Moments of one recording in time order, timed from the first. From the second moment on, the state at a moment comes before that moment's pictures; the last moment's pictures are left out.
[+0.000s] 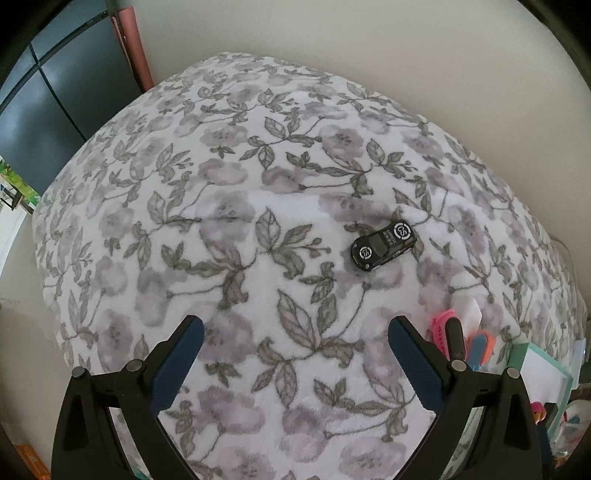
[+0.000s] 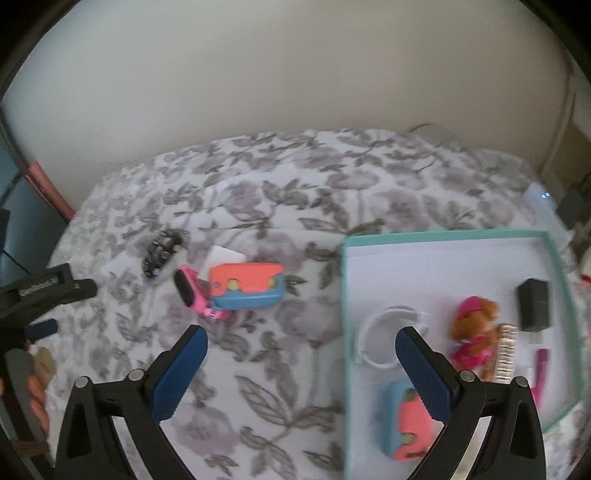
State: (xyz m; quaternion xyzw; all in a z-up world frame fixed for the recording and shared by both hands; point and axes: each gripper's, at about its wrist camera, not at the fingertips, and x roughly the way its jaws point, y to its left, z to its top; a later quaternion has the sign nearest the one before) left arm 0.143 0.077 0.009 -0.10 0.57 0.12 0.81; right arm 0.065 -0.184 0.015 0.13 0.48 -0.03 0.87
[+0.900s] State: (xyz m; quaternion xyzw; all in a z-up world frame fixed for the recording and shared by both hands) left arm 0.215 0.054 -0.027 -0.08 0.53 0.04 0.84; right arm 0.132 -0.180 -0.033 0.22 0.50 0.06 0.84
